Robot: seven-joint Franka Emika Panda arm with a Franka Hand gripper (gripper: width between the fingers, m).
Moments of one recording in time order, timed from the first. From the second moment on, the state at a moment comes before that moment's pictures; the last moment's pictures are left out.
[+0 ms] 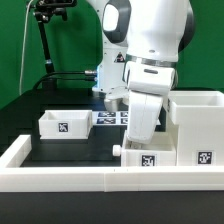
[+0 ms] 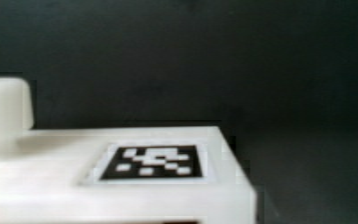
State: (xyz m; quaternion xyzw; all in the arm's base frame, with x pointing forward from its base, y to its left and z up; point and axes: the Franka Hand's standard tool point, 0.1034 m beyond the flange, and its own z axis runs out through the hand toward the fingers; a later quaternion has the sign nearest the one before) arm 0.539 0.004 0.013 0.74 0.67 -0.05 0.06
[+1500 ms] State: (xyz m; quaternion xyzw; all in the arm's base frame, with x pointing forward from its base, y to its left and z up) arm 0.536 -0.010 0.008 0.73 0.68 -0.05 0.06
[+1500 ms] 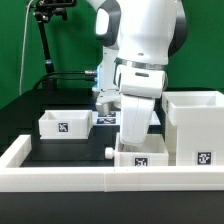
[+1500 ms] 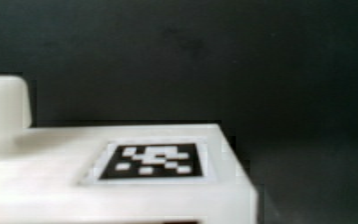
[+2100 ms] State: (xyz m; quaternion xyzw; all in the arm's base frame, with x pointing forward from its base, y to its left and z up) arm 0.535 -0.014 0.007 0.72 0.69 -0.05 0.06
